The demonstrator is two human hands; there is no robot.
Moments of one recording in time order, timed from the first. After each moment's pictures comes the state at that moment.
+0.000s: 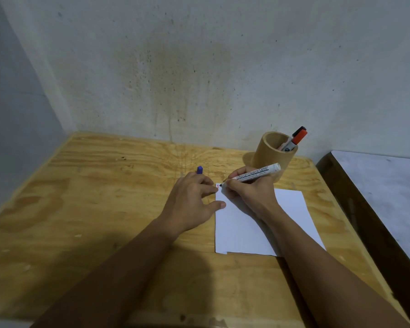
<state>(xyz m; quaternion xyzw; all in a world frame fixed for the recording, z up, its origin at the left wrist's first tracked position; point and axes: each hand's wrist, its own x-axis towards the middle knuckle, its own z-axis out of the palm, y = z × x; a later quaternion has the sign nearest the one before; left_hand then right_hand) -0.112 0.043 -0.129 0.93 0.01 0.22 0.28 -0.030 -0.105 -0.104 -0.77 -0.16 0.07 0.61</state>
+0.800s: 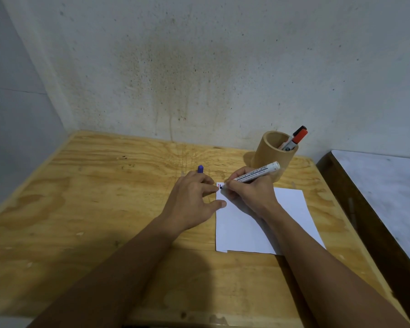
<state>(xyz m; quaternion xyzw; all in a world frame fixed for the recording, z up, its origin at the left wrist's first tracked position) -0.113 0.041 -0.127 0.94 0.01 0.22 0.27 -0.027 -0.105 -0.112 -0.77 -0.15 0.09 0.61</state>
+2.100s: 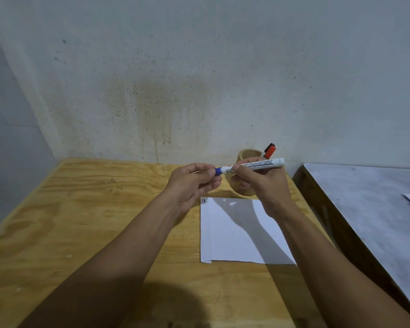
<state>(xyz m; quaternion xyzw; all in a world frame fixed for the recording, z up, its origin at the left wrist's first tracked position) -0.085 0.018 -0.045 0.51 0.15 0.08 0.84 -0.039 -0.145 -0.030 -0.67 -0.18 0.01 0.72</state>
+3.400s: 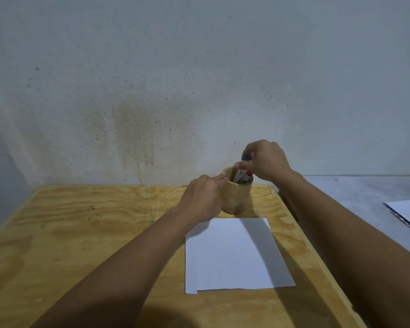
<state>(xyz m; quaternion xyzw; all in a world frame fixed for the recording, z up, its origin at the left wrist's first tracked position) -0.040 -0.018 -0.039 0.96 -0.07 0.16 0.20 0.070 -0.164 0.017 -0.95 -0.21 -0.13 0.20</state>
